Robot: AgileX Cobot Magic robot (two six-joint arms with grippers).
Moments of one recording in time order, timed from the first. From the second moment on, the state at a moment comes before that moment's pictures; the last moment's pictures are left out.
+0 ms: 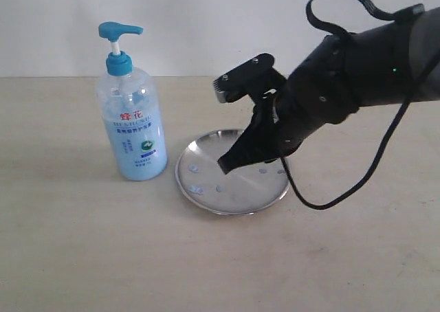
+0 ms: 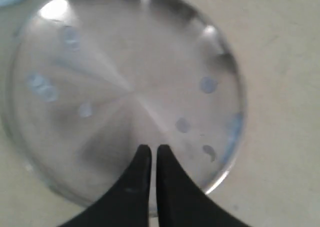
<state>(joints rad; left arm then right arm) -0.10 0.04 0.00 0.63 0.06 -0.63 0.50 1.79 -1.12 -0.29 0.45 0.20</state>
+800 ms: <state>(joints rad) 0.08 0.00 0.00 0.63 0.03 -0.63 0.41 2.05 -1.51 0.01 0.78 0.09</state>
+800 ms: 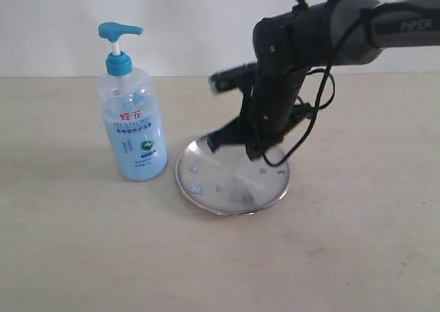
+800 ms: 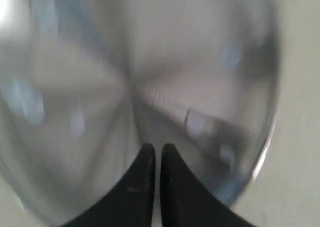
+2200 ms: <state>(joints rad) 0.08 0.00 0.00 0.63 0.03 -0.63 0.30 2.09 -1.54 0.46 0.95 -0.52</state>
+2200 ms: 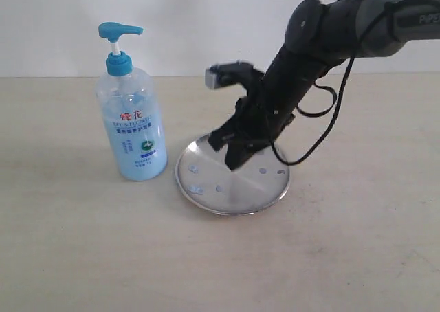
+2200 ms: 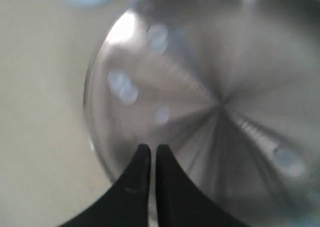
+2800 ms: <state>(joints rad) 0.08 0.00 0.00 0.63 0.03 -0.63 0.29 2.11 -1.53 0.28 0.60 -0.15</state>
